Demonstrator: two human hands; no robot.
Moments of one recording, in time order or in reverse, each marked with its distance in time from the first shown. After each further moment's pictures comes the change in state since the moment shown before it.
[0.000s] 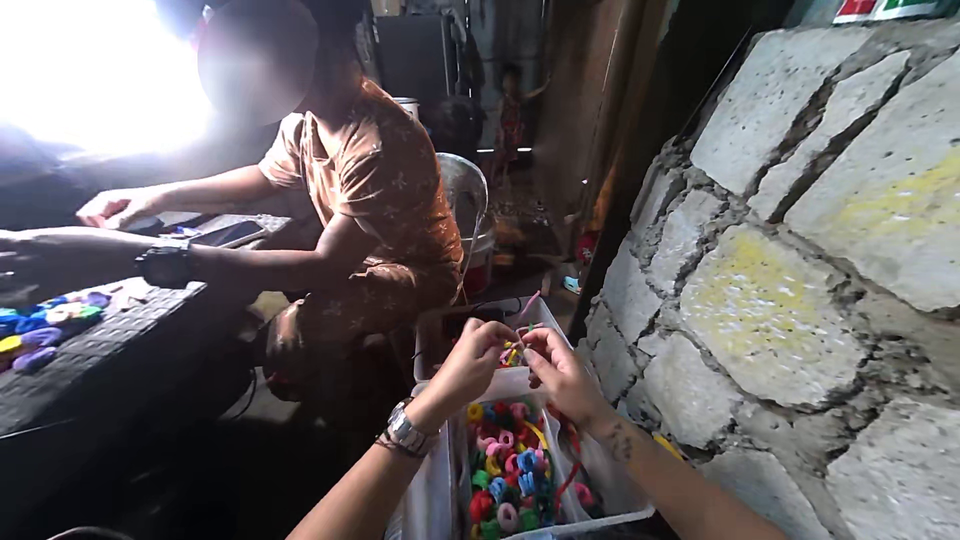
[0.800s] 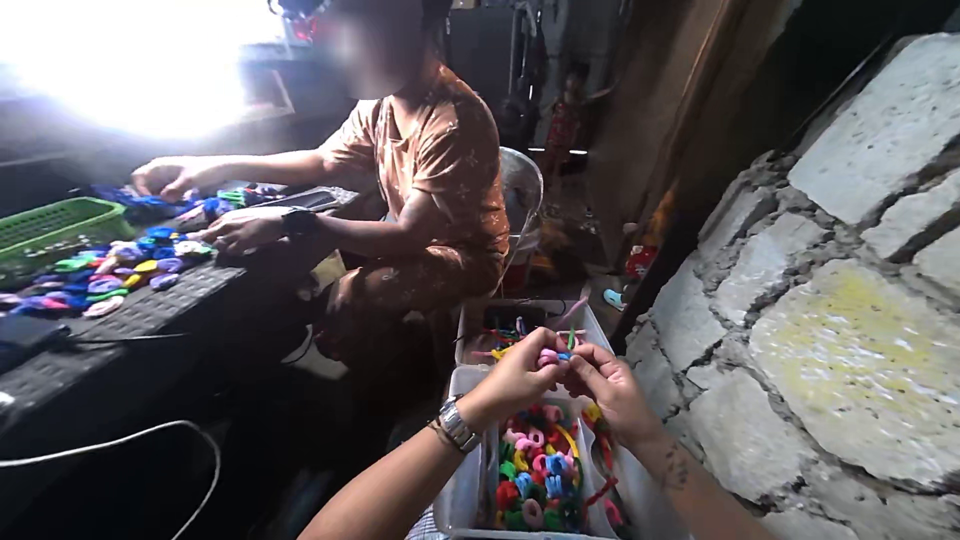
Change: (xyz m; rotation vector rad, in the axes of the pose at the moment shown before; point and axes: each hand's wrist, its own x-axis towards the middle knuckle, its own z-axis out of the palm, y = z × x) left_hand -0.010 -0.016 0.020 -0.369 -0.040 0.129; right_hand -0.003 0.000 0.002 0.243 -0.021 0.030
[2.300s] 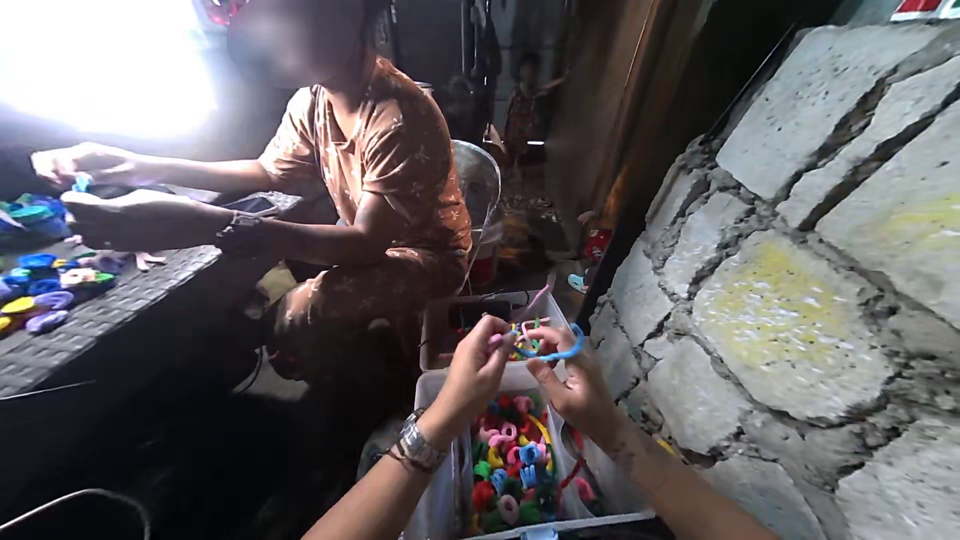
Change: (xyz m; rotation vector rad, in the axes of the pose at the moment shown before) left_hand -0.005 -0.005 0.000 0.214 0.272 0.215; right_hand -0.001 0.009 -0.002 -0.501 0.054 -0.596
